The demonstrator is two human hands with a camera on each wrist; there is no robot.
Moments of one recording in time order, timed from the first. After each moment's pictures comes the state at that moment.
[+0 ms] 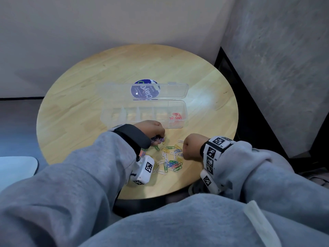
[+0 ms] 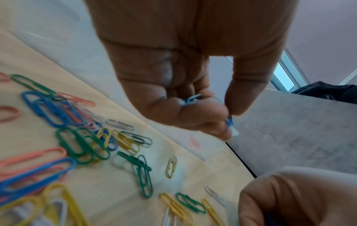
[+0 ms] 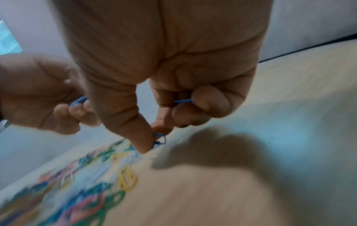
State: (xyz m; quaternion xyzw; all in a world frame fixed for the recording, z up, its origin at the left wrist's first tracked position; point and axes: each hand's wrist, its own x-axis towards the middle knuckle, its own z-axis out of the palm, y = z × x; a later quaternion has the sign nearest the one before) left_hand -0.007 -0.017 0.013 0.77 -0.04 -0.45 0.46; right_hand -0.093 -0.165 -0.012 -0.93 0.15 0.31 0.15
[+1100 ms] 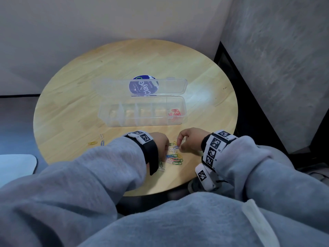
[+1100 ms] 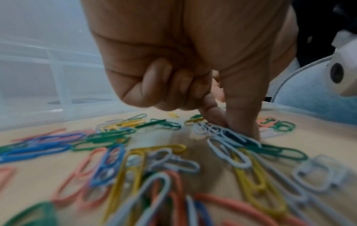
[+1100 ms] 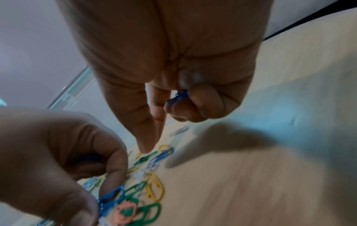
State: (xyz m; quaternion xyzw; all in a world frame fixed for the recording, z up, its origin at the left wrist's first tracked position) left_hand -0.034 -0.035 -0.006 0.86 -0.35 -0.37 -0.04; right_hand -0.098 -0.165 0.001 -0.90 0.19 0.26 0.30
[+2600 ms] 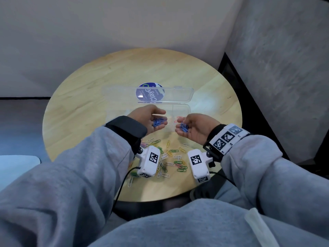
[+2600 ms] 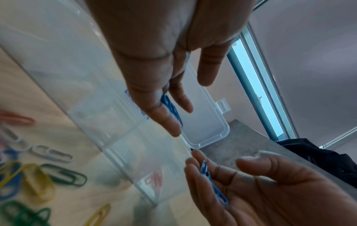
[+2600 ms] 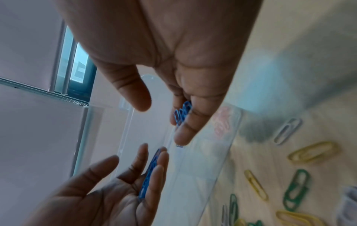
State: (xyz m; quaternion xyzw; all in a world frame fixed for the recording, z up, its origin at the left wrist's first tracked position) left_hand 0.008 -0.016 0.052 0.63 0.10 -0.39 0.67; right_hand -0.062 -0.164 0.034 -0.50 0.32 0.13 0.79
